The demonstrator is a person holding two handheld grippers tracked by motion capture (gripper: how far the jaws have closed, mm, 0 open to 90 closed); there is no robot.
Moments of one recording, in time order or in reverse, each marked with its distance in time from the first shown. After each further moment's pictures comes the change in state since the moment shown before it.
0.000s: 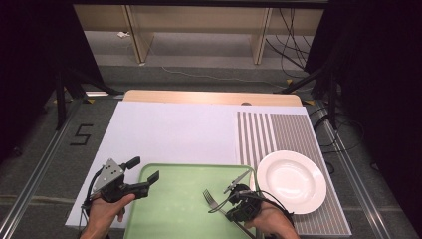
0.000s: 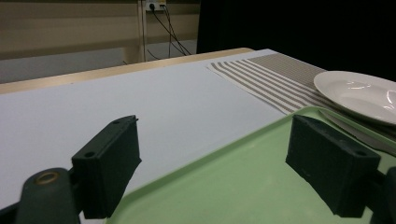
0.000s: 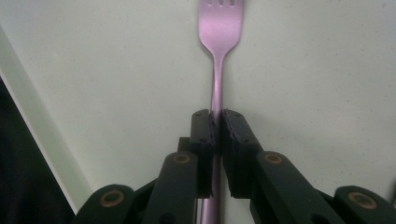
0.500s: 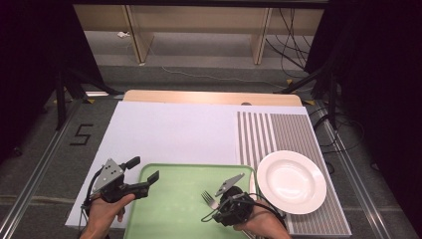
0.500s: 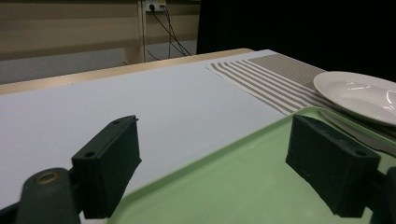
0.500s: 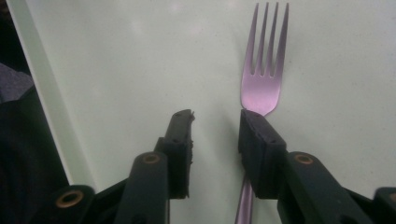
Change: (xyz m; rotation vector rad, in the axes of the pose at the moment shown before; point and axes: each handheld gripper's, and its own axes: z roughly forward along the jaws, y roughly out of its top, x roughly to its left) left arm 0.000 0.000 0.000 -0.001 -0.003 -0.001; right arm 0.023 0.010 0.002 -0.137 -0.012 -0.118
